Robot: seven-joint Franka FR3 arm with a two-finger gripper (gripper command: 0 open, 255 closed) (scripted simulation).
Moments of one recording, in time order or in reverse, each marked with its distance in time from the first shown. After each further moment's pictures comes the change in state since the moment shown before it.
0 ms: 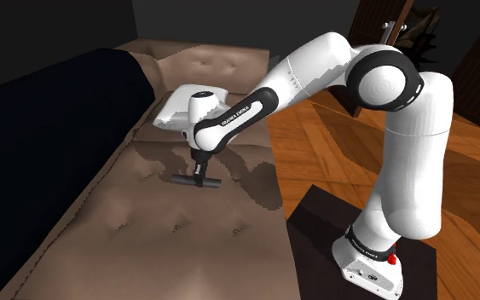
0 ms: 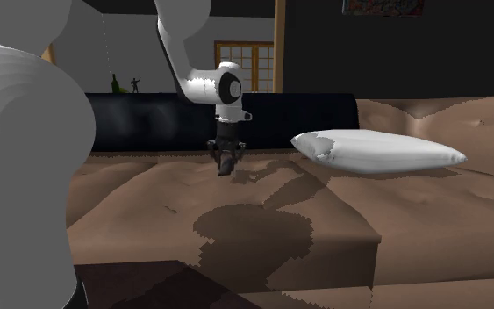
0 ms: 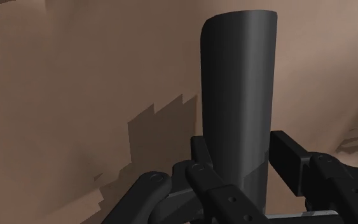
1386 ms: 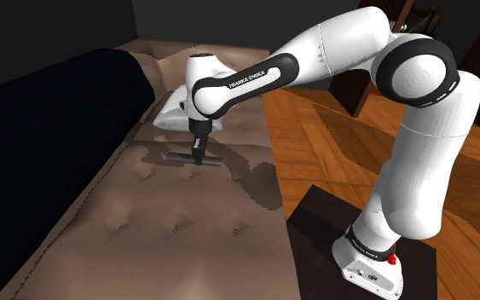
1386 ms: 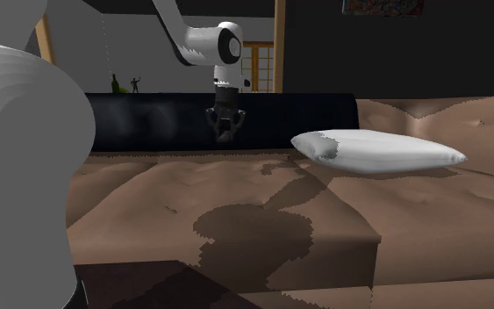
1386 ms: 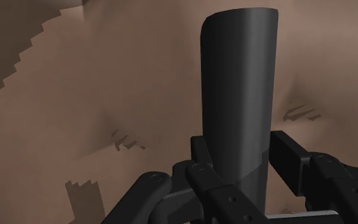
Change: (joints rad) arm -0.003 -0.150 0.002 0.092 0.002 -0.241 0.013
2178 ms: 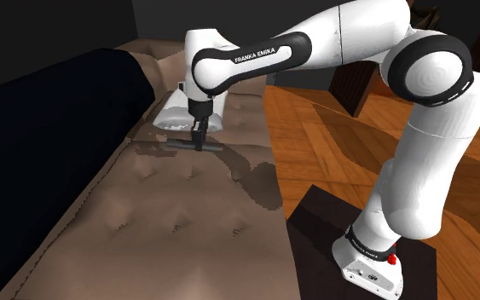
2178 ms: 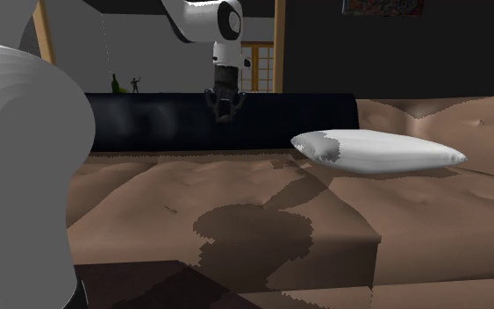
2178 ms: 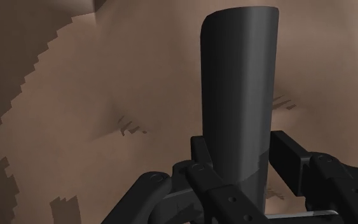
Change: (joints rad) arm -0.002 -0.055 0.000 0.090 0.000 -0.145 0.007
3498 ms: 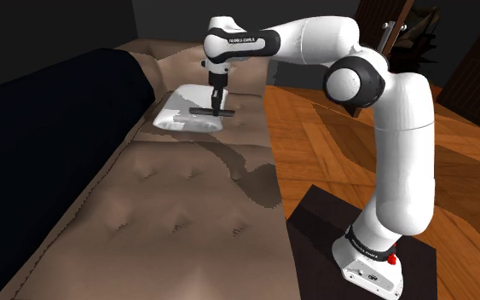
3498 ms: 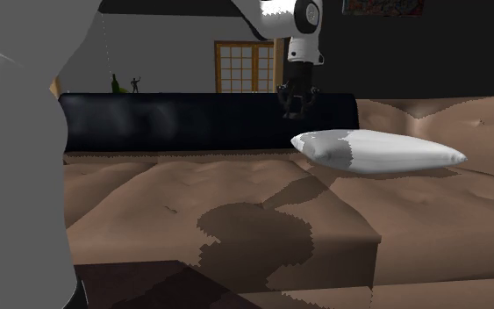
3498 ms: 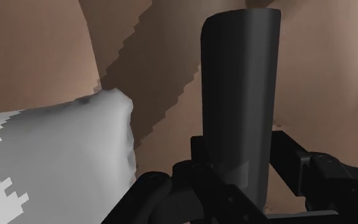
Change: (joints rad) arm -0.229 0.327 -0.123 0.509 0.021 -0.206 -0.337
